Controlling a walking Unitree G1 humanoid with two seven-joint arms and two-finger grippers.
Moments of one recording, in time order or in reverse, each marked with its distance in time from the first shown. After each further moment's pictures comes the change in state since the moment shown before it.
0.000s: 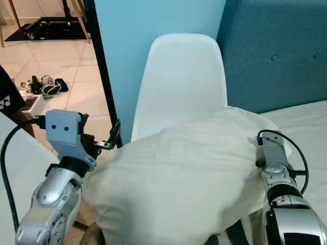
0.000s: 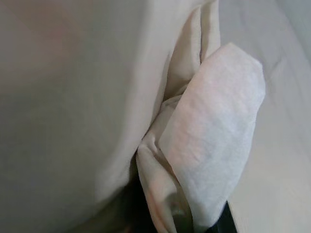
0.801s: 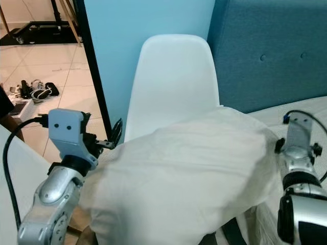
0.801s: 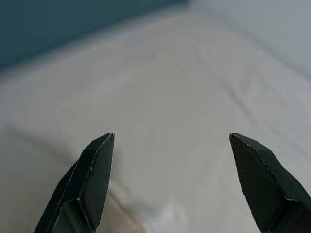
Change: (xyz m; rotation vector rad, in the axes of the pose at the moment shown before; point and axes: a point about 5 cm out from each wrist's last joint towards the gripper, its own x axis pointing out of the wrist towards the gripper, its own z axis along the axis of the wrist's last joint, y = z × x) left arm 0.005 -0.001 0.001 0.002 -0.013 -0.002; right arm -0.001 -0.048 0.071 0.324 -0.256 -0.043
